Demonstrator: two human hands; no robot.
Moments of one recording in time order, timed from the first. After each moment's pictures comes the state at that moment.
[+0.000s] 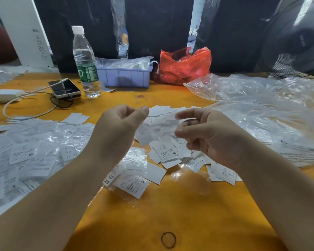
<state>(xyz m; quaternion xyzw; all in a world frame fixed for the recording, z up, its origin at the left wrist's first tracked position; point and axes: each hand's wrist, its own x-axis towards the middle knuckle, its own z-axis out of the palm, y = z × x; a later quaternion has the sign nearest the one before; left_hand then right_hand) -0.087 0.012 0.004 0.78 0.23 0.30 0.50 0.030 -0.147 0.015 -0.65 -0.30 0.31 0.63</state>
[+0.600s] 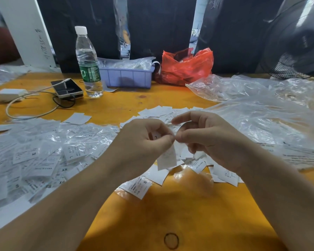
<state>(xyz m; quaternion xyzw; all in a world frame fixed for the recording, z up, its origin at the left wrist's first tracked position) -0.090 -0.004 0.000 0.87 0.07 0.23 0.43 0.026 -0.145 0.014 -0.70 -0.36 0.27 0.56</state>
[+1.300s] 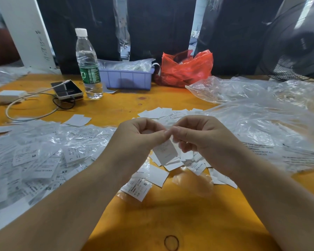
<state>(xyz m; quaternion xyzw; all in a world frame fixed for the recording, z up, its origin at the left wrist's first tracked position) -0.085 -0.004 -0.003 0.72 0.15 0.22 0.64 0.025 -0.141 0.005 -0.67 -0.41 0.22 0.58</state>
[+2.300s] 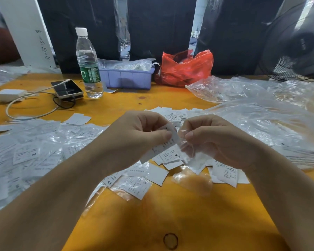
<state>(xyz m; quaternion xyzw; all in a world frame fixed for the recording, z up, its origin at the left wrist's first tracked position) -0.096 0.009 0.018 0.84 0.02 0.13 0.52 0.035 -0.153 0.017 -0.61 -0.47 0.34 0.54</state>
